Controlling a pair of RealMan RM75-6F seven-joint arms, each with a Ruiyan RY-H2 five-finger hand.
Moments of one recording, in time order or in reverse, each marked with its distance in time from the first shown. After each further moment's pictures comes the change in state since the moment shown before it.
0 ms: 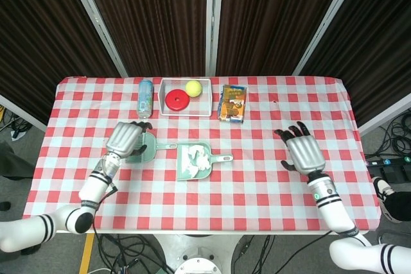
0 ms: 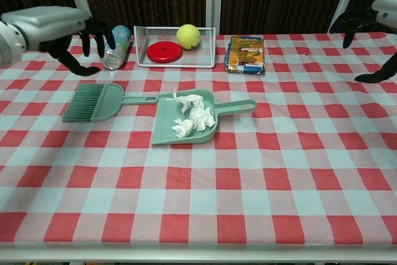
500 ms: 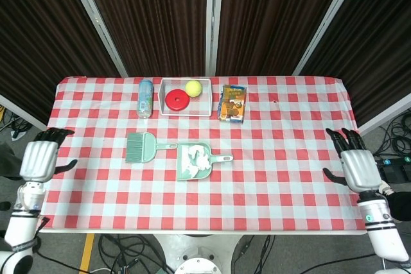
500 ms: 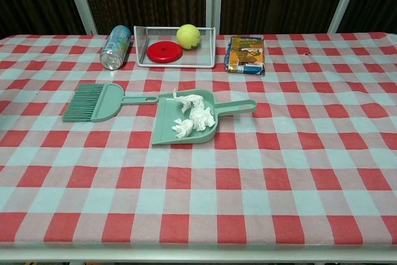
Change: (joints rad) left arm 0.379 0.198 0.132 0.016 0.218 0.422 -0.269; right arm -0.245 0.153 -0.070 0.071 -0.225 0.195 0.364
